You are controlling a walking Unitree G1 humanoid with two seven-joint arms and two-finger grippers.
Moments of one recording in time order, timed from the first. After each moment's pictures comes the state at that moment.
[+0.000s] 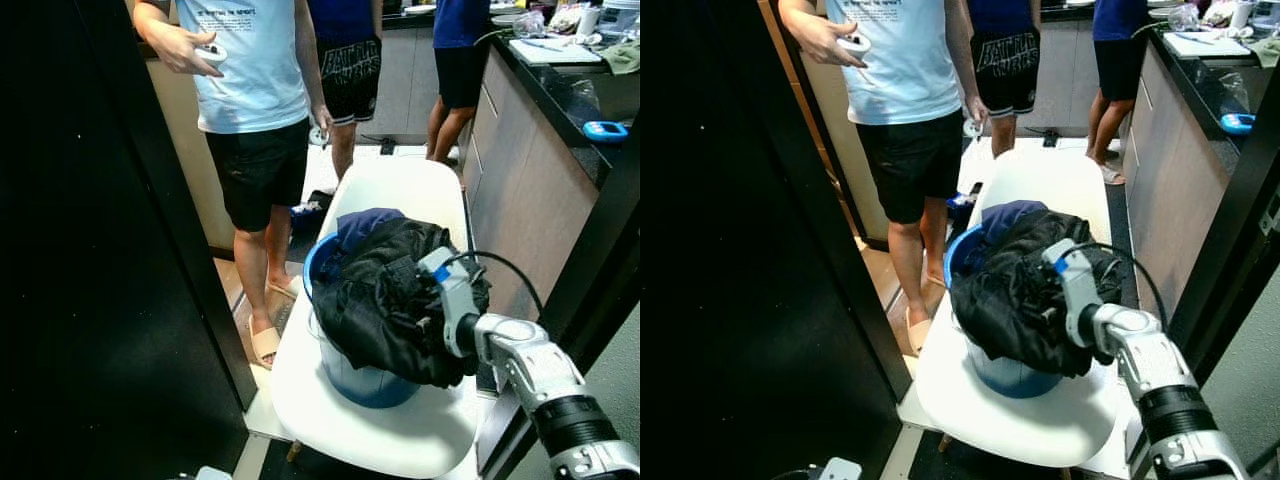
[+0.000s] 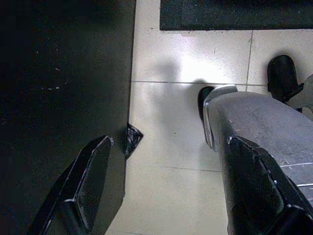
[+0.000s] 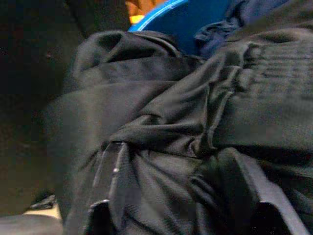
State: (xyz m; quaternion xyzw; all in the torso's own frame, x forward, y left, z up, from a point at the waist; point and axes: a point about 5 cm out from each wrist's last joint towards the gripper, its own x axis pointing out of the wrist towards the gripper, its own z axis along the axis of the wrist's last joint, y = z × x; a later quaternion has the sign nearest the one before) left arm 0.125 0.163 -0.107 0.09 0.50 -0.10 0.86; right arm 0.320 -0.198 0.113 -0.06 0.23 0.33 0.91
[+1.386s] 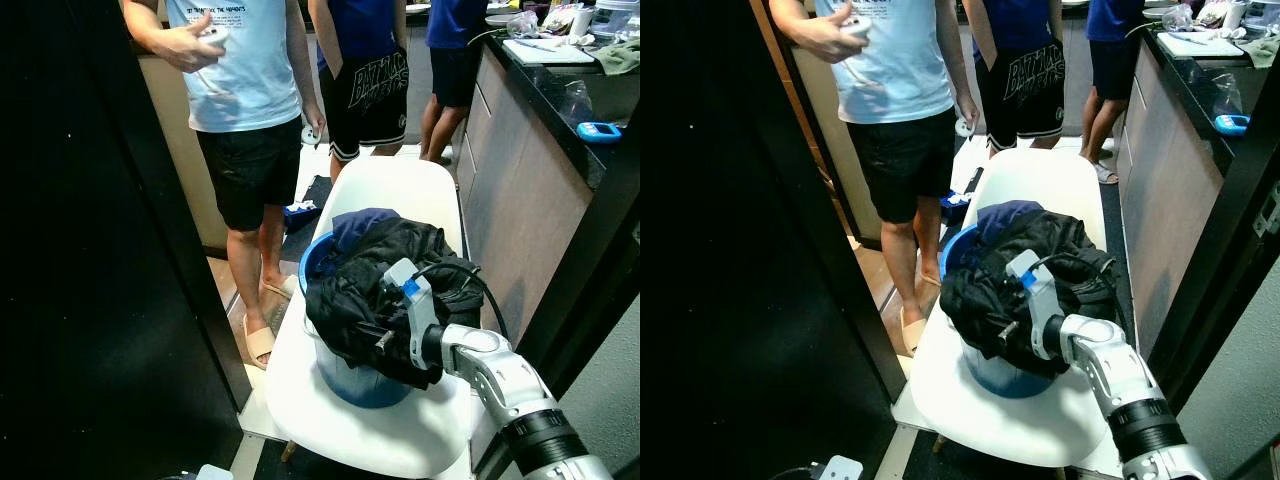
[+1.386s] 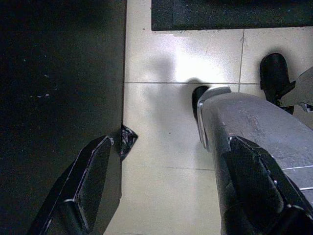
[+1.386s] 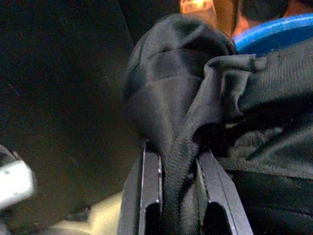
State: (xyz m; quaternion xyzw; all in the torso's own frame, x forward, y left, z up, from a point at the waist) left arm 0.130 0.163 -0.106 0.09 0.50 -0.10 0.85; right arm 0.311 -0.145 0.111 0.02 0.17 0.42 0.89
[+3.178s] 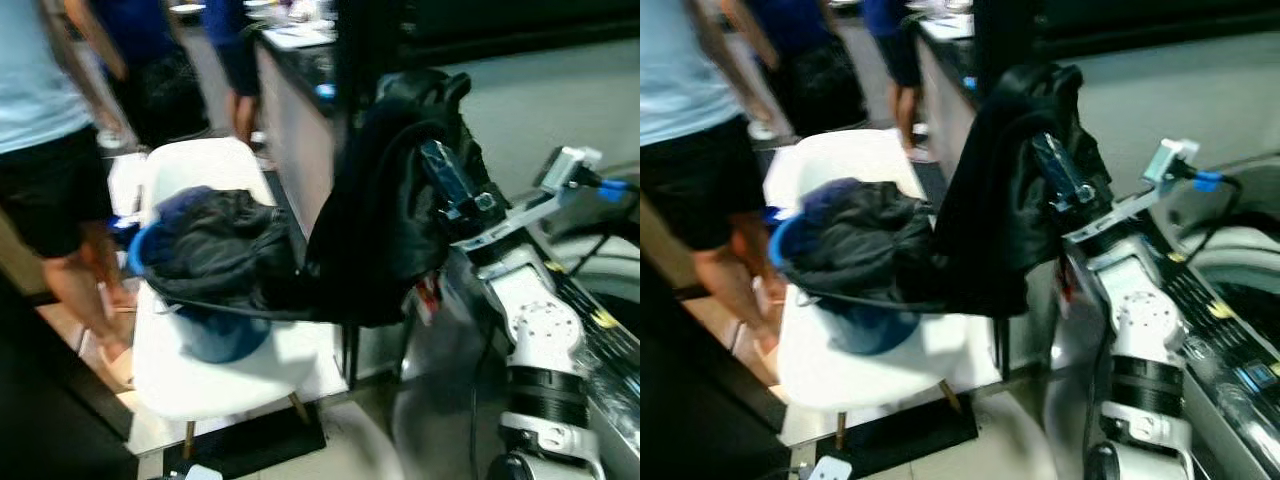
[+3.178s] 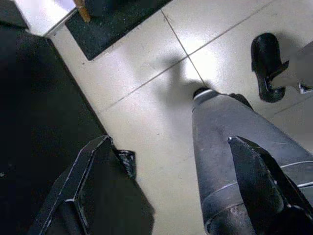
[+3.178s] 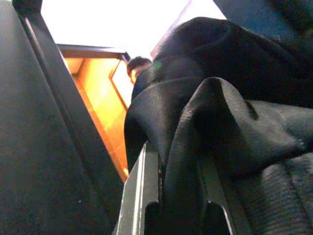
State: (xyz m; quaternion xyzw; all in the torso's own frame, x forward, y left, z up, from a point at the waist) left arm 0.130 0.173 -0.105 0.09 0.50 -0.10 0.85; right arm 0.326 -0.165 0.260 0.35 -0.21 0.42 0.81
